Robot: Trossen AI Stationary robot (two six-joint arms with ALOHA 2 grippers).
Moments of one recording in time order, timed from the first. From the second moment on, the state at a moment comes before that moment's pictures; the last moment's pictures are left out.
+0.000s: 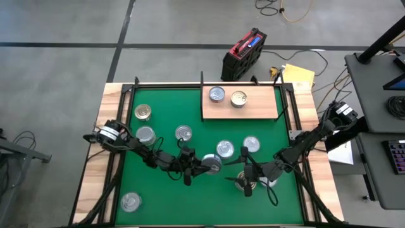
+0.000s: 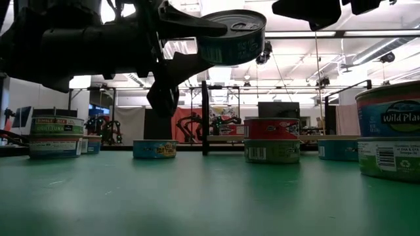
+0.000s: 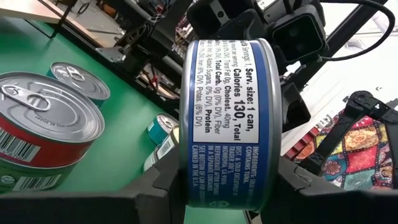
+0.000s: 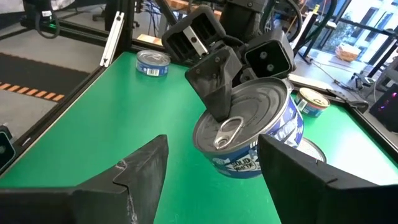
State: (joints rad) left arm -0.38 1.97 0.64 1.43 -0.33 -0.70; right arm 0.60 1.44 0.66 0.50 0.57 -0.07
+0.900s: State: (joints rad) left arm -0.38 1.96 0.58 1.57 -0.23 -0.81; right arm 0.60 1.44 0.71 0.45 0.59 -0.18
